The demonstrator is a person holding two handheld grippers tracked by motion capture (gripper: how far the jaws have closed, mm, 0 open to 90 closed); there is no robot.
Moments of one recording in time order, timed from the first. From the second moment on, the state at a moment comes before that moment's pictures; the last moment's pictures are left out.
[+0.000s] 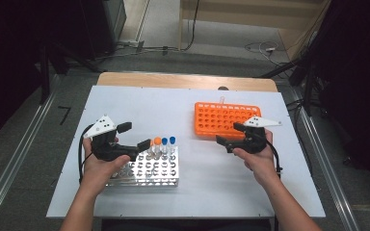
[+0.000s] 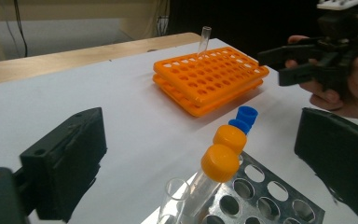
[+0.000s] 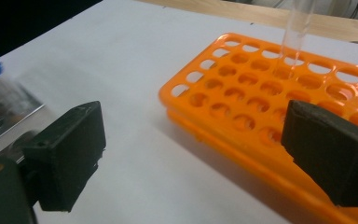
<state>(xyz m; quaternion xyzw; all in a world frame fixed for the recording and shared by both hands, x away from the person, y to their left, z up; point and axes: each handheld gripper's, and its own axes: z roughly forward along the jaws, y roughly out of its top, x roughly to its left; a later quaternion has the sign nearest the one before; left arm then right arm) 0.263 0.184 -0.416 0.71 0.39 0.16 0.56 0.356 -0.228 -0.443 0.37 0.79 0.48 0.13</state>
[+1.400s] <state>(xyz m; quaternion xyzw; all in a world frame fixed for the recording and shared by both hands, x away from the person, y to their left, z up) 0.263 0.175 -0.416 0.72 0.38 0.16 0.55 0.452 -0.199 -0.461 0.47 0.74 0.43 0.19</state>
